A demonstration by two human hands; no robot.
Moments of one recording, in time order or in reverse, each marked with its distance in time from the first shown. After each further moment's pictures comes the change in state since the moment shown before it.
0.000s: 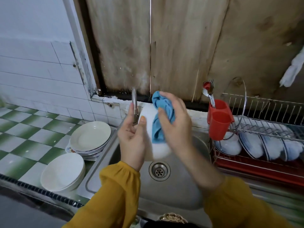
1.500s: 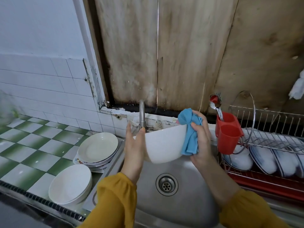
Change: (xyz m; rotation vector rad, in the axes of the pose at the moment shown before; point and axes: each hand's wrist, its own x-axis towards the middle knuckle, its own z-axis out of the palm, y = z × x) left_hand 0.027 -0.004 -0.024 0.424 -0.009 -0.304; right_hand 0.009 0.045 -0.016 0.863 0.076 0.470
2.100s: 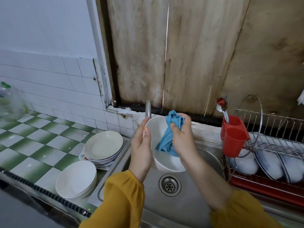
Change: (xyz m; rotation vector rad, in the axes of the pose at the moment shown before) left_hand -0.013 0.005 -0.002 -0.198 -0.058 0.261; right_hand -0.021 -0.001 0.069 -0.762 0.012 0.052
